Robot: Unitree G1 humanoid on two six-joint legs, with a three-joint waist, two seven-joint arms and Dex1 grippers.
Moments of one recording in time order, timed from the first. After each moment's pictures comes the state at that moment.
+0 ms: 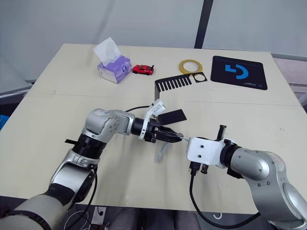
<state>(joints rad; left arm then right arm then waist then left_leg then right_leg) -0.92 0.24 -0.25 0.20 -0.49 1.18 -0.89 -0.11 -0.91 0.07 -0.89 -0.18 0.66 0.85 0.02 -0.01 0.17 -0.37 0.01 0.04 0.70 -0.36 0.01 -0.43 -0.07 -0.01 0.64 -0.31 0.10</state>
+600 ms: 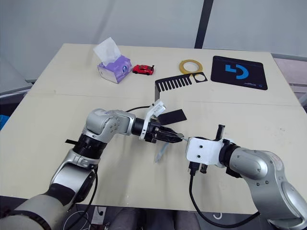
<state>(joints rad) -0.92 0.24 -0.25 0.20 -0.50 1.19 -0.89 -0.12 -0.92 0.09 -0.86 -0.18 0.63 0.84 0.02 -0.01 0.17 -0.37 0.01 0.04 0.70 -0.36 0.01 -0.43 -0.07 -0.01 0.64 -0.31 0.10</state>
